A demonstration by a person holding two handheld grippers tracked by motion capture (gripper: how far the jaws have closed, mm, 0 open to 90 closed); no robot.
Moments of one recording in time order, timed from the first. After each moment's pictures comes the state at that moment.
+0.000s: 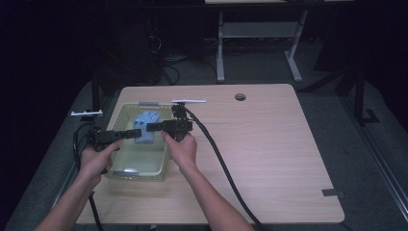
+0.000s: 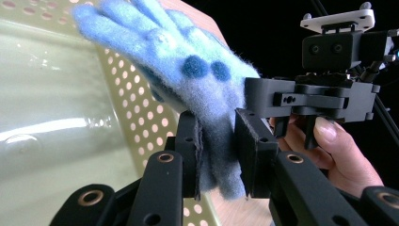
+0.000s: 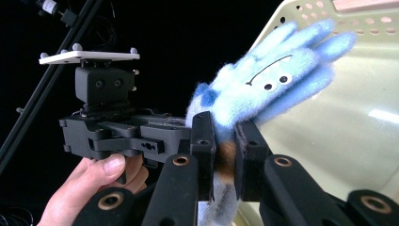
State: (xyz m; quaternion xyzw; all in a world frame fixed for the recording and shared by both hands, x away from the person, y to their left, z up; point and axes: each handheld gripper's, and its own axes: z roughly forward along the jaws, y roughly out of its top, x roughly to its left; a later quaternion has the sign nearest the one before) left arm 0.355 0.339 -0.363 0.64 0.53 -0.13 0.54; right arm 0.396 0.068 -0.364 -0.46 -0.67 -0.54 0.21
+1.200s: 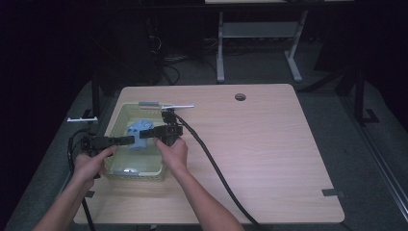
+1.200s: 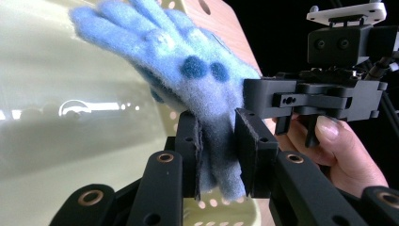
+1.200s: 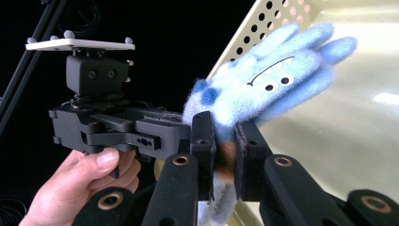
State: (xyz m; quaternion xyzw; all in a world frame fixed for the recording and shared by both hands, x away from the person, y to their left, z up) left arm 0.356 0.366 -0.389 0.64 0.55 -0.14 0.52; right arm 0.402 0.099 -0.391 -0.46 -0.69 -0.51 0.23
